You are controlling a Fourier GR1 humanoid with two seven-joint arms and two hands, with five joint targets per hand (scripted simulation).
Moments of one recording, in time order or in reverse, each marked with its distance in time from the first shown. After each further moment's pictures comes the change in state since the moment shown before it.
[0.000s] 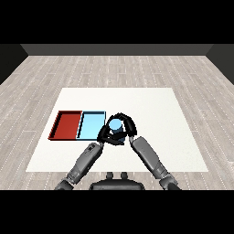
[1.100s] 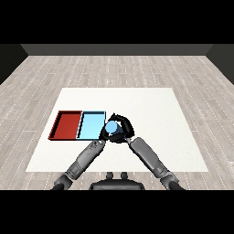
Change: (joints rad) left arm -0.087 0.035 -0.081 0.025 -0.108 0.179 0.091; right arm -0.030 -0.026 0.090 0.002 -0.059 -0.055 -0.008
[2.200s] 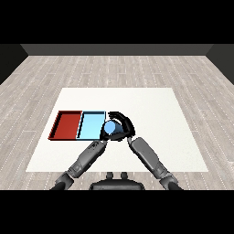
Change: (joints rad) left arm -0.027 -0.016 -0.022 0.071 0.197 0.165 -0.232; right arm 0.015 0.013 -0.030 -0.024 -0.019 0.014 0.037
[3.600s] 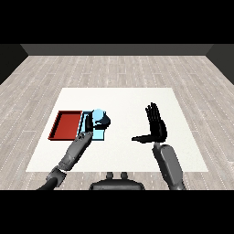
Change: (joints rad) left arm -0.069 0.142 0.212 0.123 -0.106 0.016 -0.011; right arm 0.281 -0.137 -0.287 -0.379 -0.086 0.190 -0.018
